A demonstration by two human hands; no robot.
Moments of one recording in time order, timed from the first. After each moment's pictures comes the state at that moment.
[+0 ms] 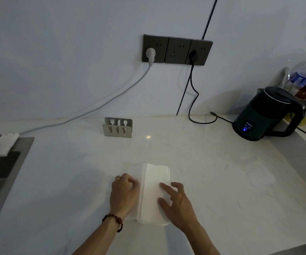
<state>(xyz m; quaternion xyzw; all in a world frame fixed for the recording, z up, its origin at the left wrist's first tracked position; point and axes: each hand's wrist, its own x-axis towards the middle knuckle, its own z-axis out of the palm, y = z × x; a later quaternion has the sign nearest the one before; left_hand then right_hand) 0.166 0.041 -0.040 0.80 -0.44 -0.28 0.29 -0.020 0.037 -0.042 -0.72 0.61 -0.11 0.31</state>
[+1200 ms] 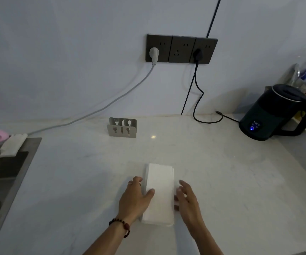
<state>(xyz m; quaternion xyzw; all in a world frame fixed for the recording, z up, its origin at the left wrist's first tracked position) 0.156 0.050 -0.042 0.77 -0.48 -0.35 0.22 -0.019 0.039 -0.043 -0.47 0.66 -0.30 0.51</state>
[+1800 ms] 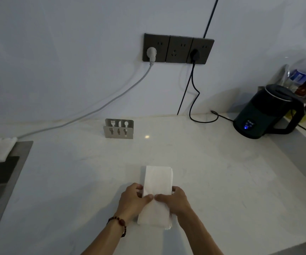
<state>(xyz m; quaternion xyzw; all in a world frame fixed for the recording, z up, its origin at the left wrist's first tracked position) 0.172 0.042 -0.057 0.74 -0.40 -0.48 0.24 0.017 0.018 -0.035 -0.42 0.70 -0.17 0.55</state>
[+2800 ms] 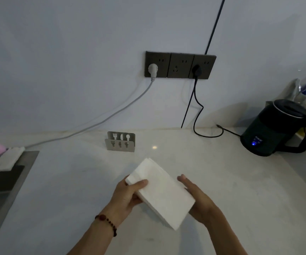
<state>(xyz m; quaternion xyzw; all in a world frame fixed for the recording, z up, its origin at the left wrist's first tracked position) 0.178 0.002 -0.001 0.51 -0.16 -0.67 0.52 -0.040 -0.039 0.016 -0.35 0.48 -0.27 0.76</state>
